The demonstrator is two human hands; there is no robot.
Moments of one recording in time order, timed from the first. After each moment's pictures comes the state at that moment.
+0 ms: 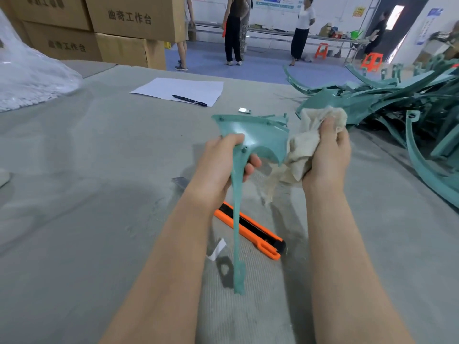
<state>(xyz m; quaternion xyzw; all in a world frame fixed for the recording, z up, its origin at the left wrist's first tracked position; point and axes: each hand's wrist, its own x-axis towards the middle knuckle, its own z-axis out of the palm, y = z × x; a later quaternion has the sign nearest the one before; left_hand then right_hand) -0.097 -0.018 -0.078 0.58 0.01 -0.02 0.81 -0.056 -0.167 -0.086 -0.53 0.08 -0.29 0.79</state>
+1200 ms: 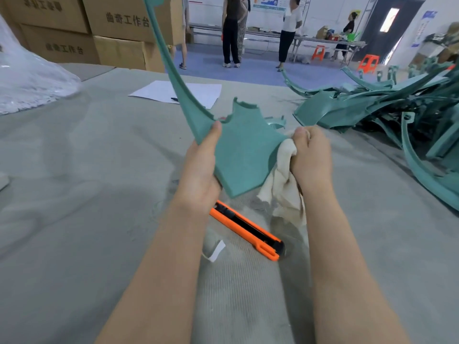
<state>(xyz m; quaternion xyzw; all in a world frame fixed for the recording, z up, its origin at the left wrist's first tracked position) -0.086 -0.010 -0.093 0.47 0.01 0.04 0.88 -0.056 -0.165 -0.092 -0.82 0.07 -0.28 0.50</state>
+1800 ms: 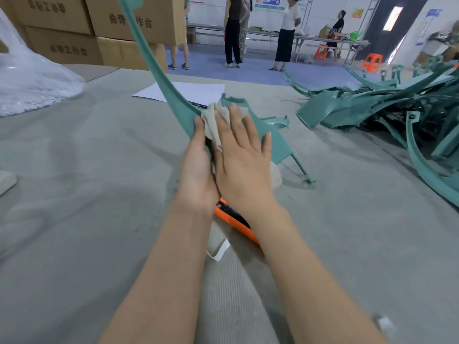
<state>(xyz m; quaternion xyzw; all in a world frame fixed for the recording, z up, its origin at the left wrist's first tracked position) -0.087 0.000 -0.091 0.32 -0.03 -0.03 0.95 -0.092 -0.072 -0.100 -0.92 -0.16 -0.26 0.24</state>
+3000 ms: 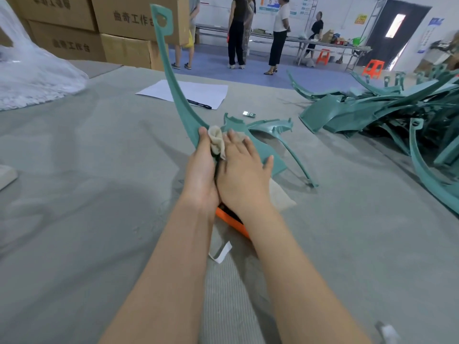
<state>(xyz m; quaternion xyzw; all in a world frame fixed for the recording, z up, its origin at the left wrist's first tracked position) -0.068 0.000 -0.109 0.42 0.08 0.01 0.91 -0.080 -0.065 -0.111 -0.96 -0.08 -0.13 0.25</state>
